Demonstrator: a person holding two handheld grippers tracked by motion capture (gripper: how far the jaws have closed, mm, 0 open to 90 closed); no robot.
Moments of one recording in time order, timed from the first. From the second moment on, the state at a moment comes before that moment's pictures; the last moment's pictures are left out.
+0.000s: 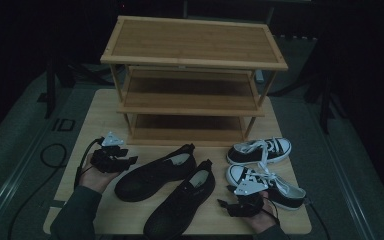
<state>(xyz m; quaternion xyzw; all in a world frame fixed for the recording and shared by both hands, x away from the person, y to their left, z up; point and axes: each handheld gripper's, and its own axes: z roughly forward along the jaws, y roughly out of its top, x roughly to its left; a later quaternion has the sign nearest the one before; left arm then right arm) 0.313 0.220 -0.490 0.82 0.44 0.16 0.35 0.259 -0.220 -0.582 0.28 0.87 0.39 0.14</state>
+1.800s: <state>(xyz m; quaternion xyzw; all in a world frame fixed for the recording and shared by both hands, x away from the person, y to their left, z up) 0.306 0.168 -0.505 0.87 0.37 0.14 0.29 0.259 -0.220 -0.582 0.28 0.87 0.39 0.14</state>
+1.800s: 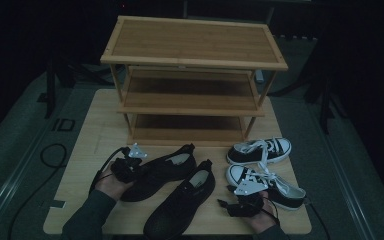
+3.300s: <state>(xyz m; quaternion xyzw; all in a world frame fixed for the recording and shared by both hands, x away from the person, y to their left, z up) 0.300 0.179 -0.504 0.86 0.43 0.10 0.27 0.259 -0.221 -0.582 0.28 0.87 0.39 0.14</state>
